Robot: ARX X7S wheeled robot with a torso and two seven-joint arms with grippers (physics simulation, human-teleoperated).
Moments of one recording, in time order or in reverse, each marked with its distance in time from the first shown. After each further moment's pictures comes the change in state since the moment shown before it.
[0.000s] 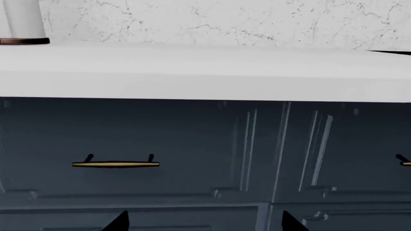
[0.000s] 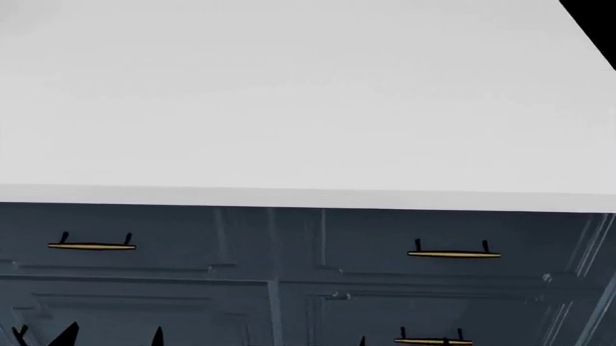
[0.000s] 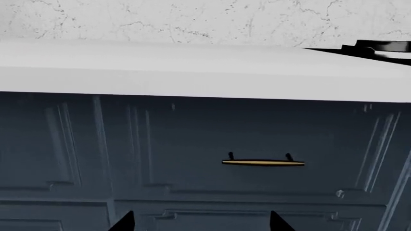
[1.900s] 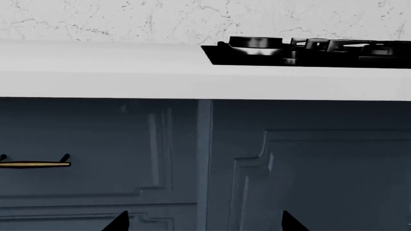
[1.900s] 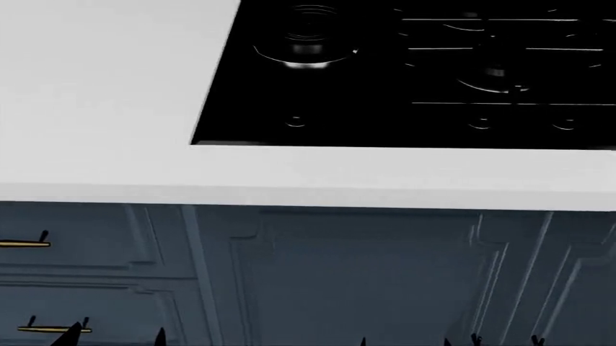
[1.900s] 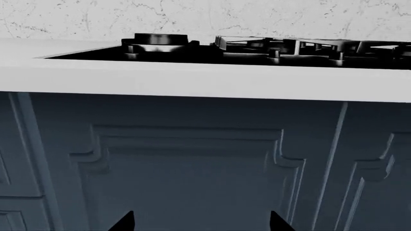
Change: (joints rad) left arm -0.008 -0.033 0.045 0.000 -0.031 0.009 -0.034; right arm 0.000 0.037 -0.039 -0.008 0.034 -0.009 0.039
